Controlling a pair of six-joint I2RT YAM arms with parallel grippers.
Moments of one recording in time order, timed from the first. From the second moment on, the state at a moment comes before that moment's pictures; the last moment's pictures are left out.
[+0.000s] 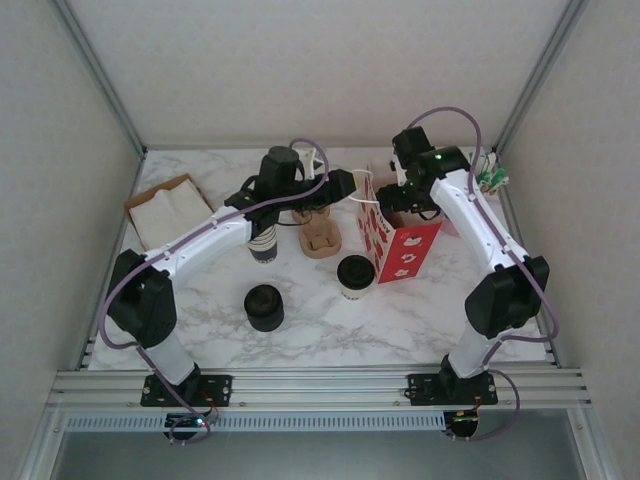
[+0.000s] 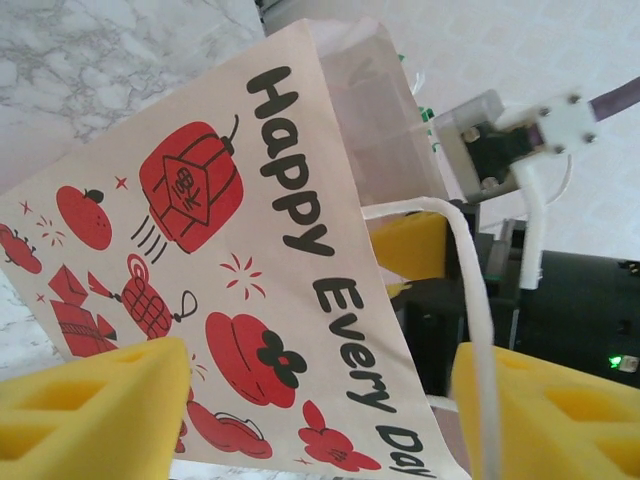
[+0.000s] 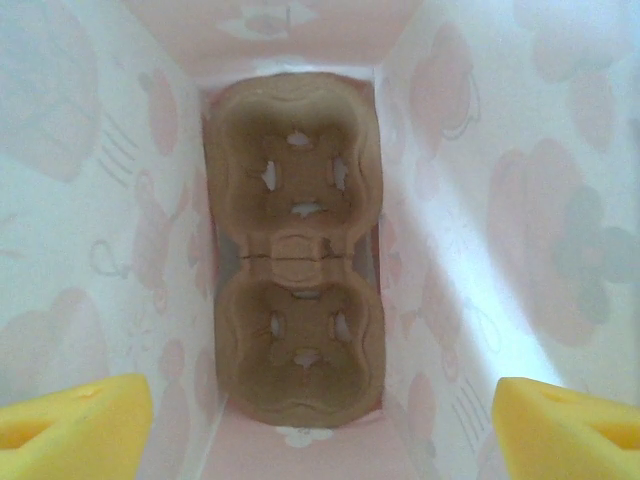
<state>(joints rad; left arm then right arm) -0.58 1.69 1.40 -0.07 0.48 -0.89 0.38 1.70 1.76 -1.26 0.11 0.12</state>
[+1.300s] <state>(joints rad) -0.58 1.22 1.21 -0.08 0.30 -0.71 0.38 1.09 1.56 -1.22 0.05 0.31</state>
